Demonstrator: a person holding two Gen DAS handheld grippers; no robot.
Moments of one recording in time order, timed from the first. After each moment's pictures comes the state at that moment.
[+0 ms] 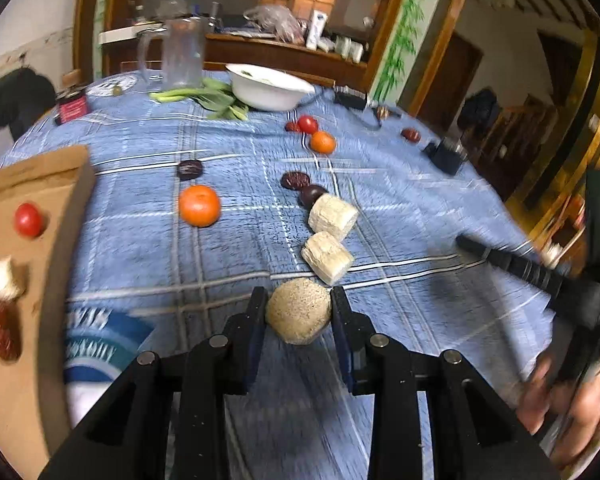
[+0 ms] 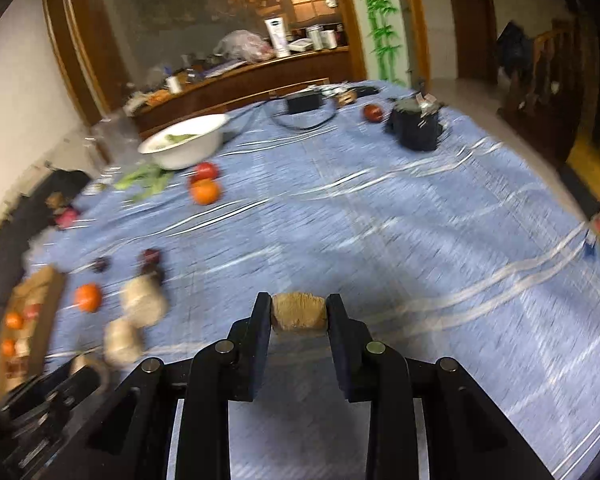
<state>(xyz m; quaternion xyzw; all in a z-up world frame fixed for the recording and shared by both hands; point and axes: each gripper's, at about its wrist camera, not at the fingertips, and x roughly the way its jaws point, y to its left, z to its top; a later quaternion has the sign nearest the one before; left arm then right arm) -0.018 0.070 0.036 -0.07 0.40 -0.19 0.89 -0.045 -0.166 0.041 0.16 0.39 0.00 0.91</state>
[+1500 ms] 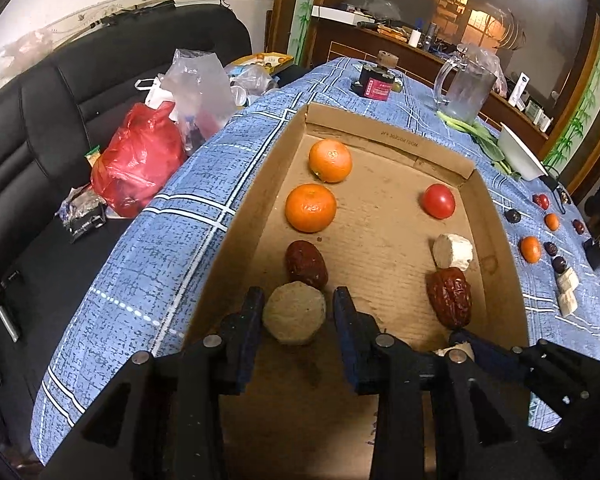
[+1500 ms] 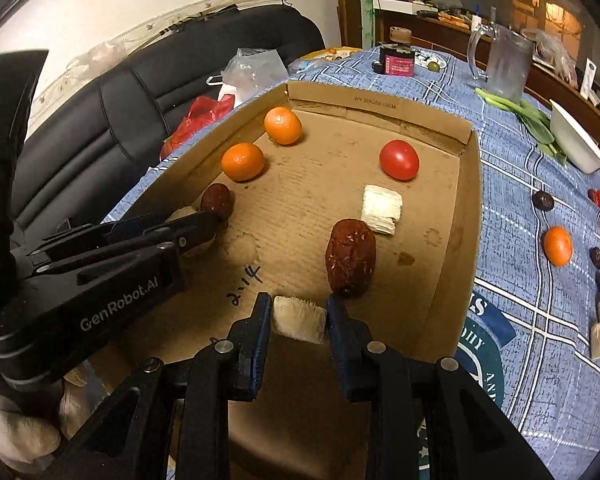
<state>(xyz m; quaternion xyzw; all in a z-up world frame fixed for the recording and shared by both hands) -0.051 0.338 0.031 -0.14 0.43 0.09 0.89 -0.061 0.209 0.030 -0.09 0.46 0.30 0.83</state>
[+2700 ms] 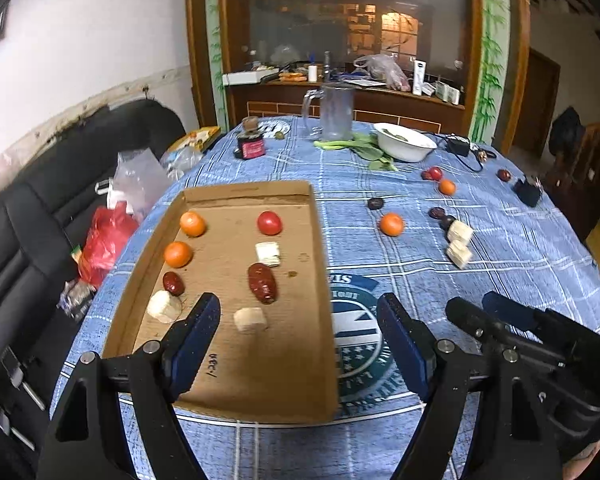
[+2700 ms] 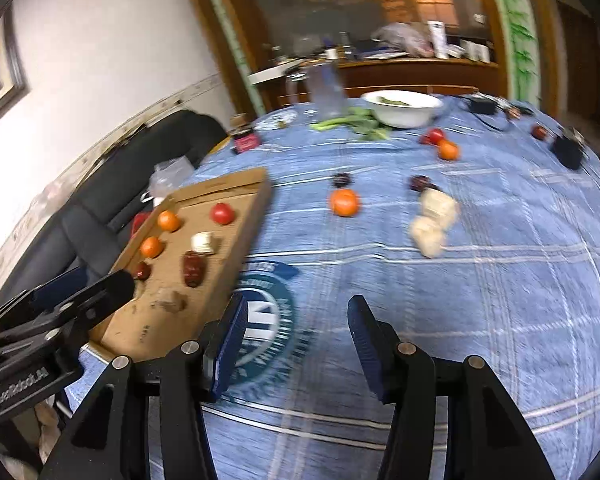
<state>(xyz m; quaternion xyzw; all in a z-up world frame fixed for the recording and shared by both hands) -0.120 0.173 0.111 0.02 0.35 0.02 0.94 -0.117 0.006 0.070 0.11 0.38 0.17 0.91</state>
